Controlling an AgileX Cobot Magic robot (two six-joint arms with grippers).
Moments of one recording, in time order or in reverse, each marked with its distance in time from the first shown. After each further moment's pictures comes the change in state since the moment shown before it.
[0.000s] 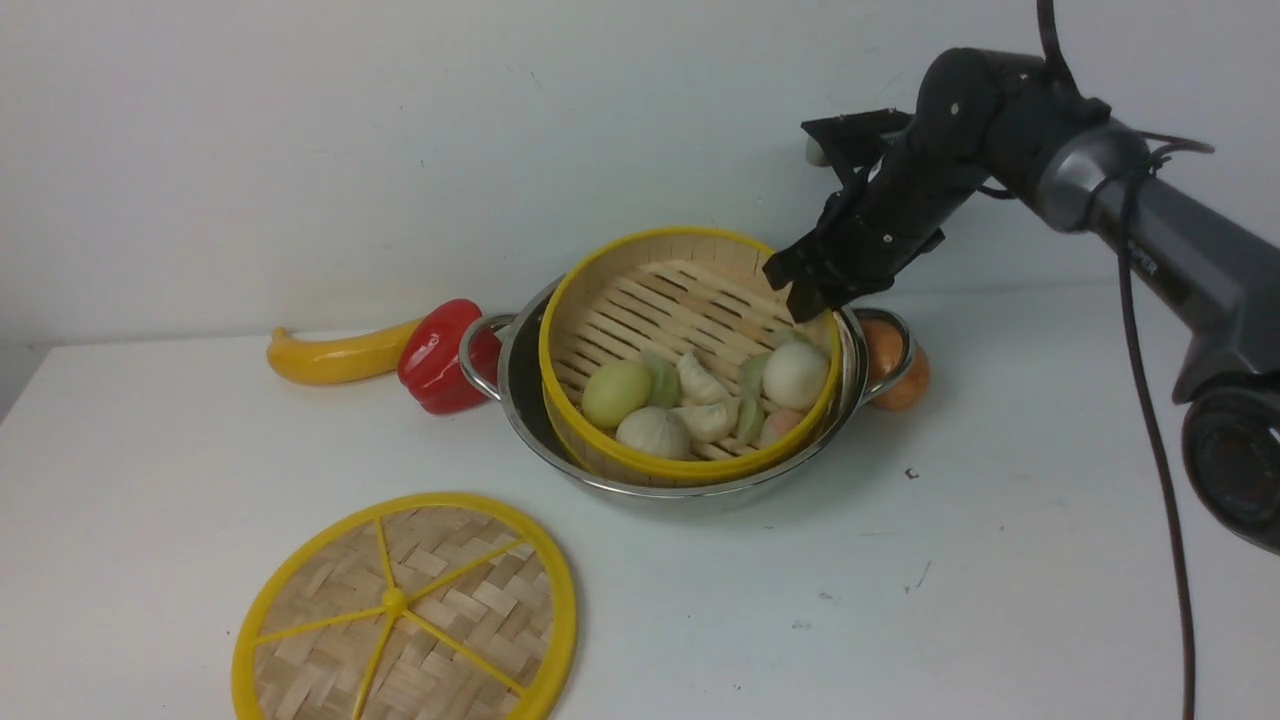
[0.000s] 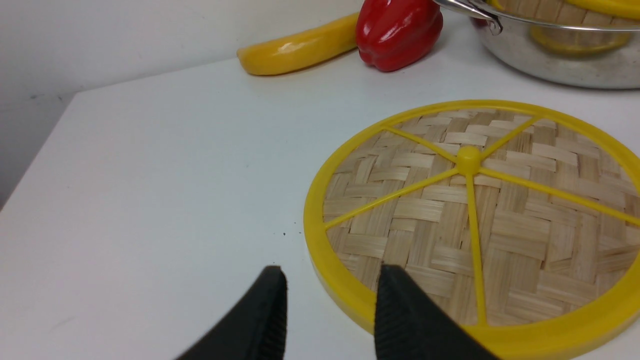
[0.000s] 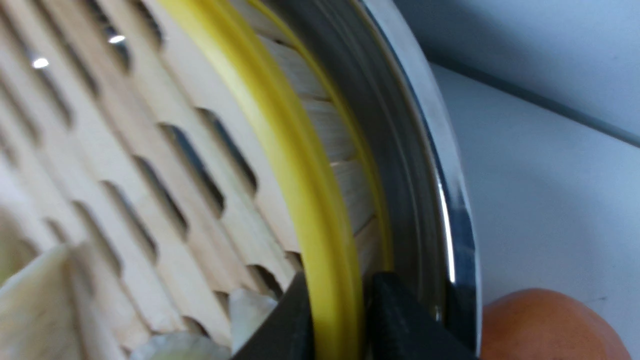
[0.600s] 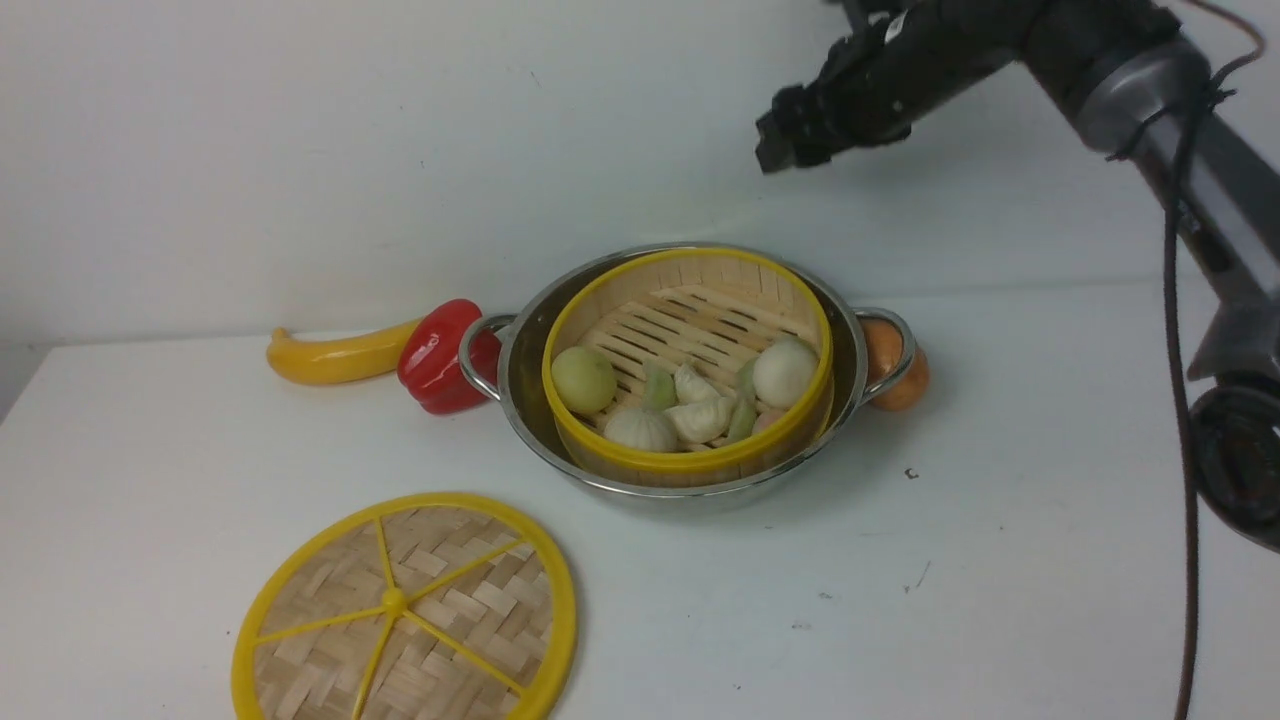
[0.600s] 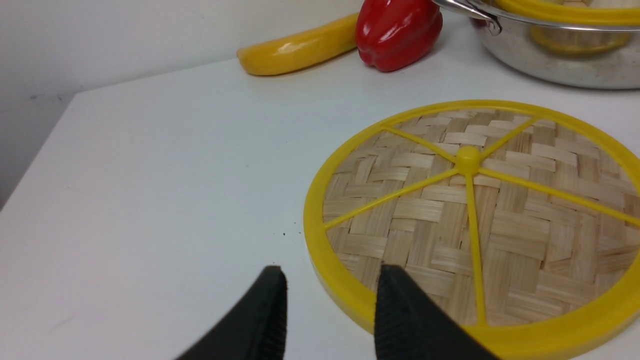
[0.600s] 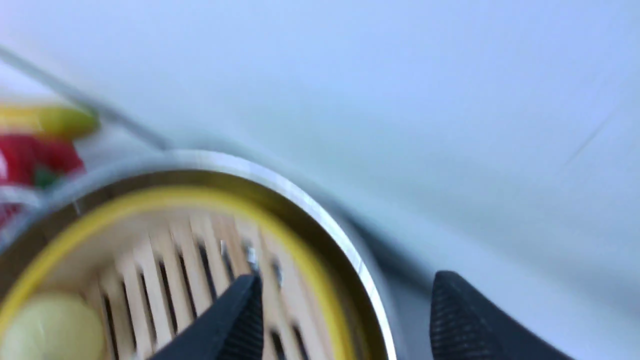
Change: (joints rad) right arm 0.000 -0.009 -0.369 -0.028 0.001 0.020; left arm 0.000 0.000 0.000 0.000 0.000 0.000
